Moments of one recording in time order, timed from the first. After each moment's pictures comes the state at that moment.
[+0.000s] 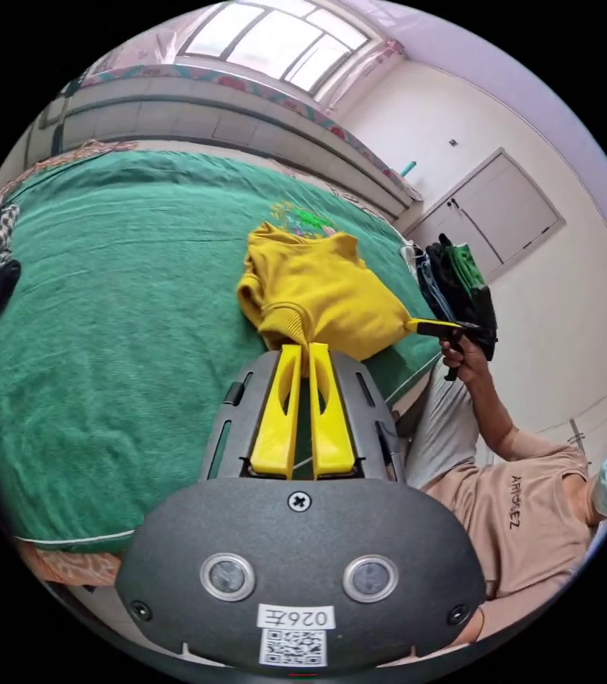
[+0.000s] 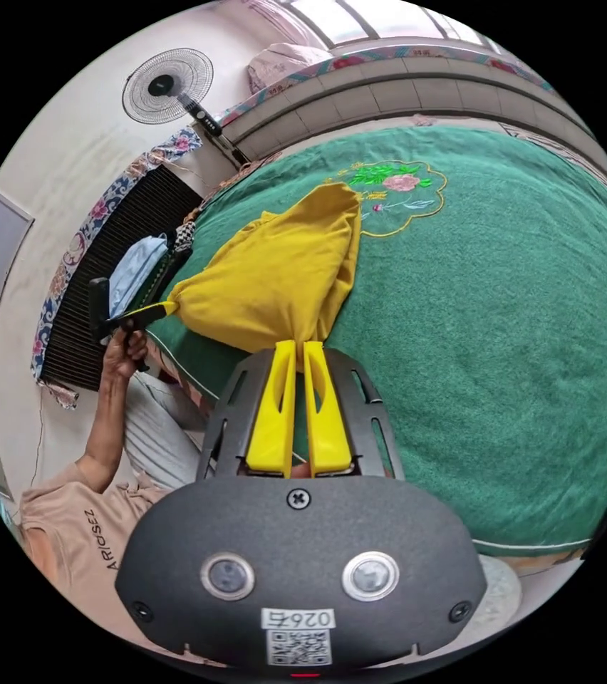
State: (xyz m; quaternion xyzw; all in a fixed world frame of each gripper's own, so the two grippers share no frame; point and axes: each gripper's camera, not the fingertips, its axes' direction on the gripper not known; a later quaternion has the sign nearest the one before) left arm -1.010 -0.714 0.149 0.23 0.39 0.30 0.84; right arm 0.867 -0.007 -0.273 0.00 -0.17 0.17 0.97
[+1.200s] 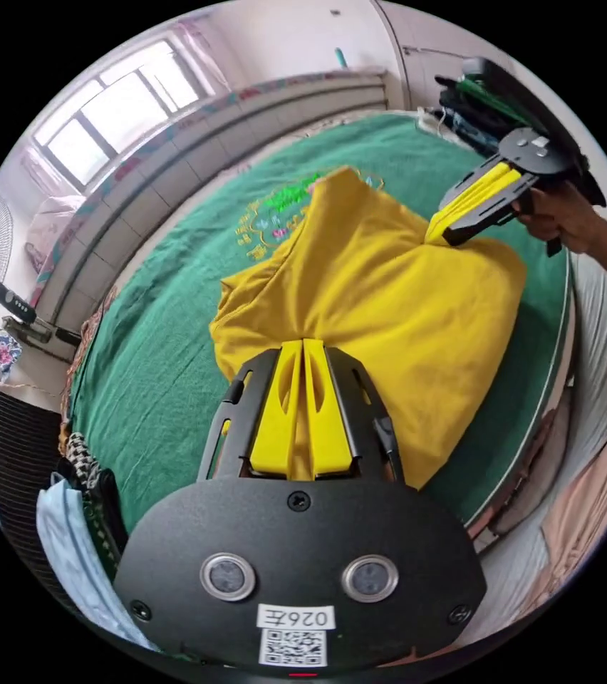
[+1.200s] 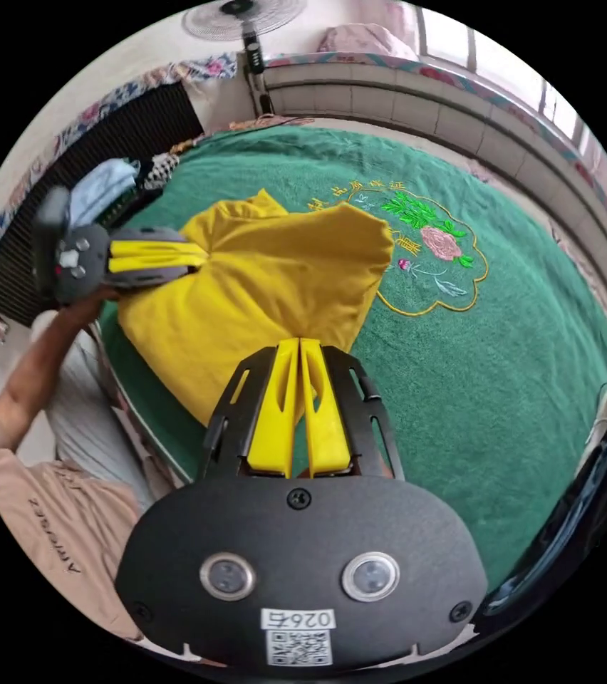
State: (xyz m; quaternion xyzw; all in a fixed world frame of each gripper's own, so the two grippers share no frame) left arm -0.815 -0.749 -0.150 0.35 0.03 0.47 0.81; right arm 0.944 -0.388 -0.455 -0.07 -0.04 0.01 1.00
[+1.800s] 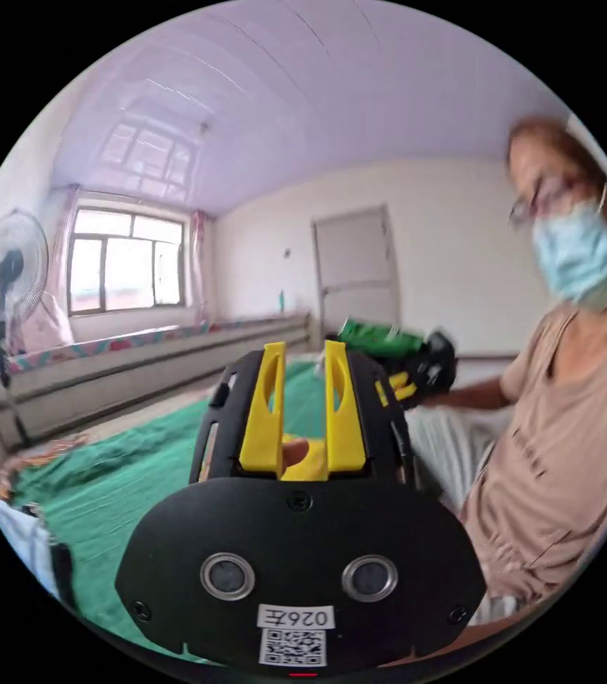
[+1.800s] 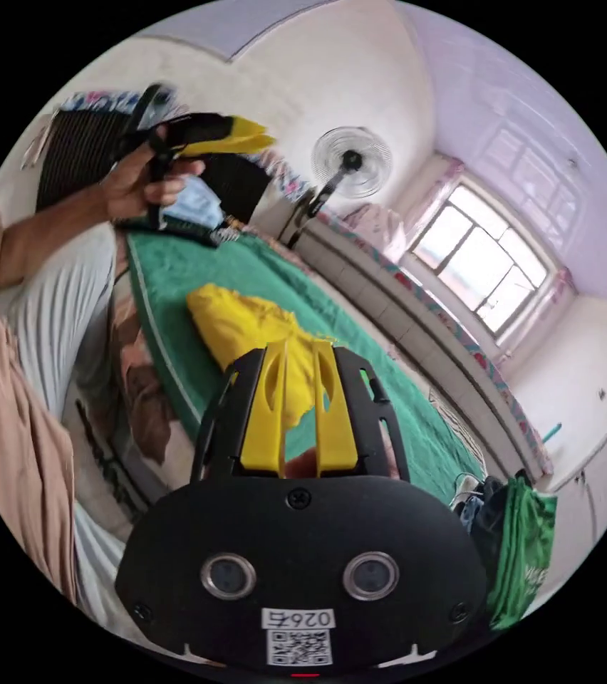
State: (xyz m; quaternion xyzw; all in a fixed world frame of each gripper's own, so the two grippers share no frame) left arm -1.009 -0.636 -0.399 0.62 0.33 0.46 0.55; right arm 0.744 -0.432 -0.825 0.22 0.20 -0.21 0.93
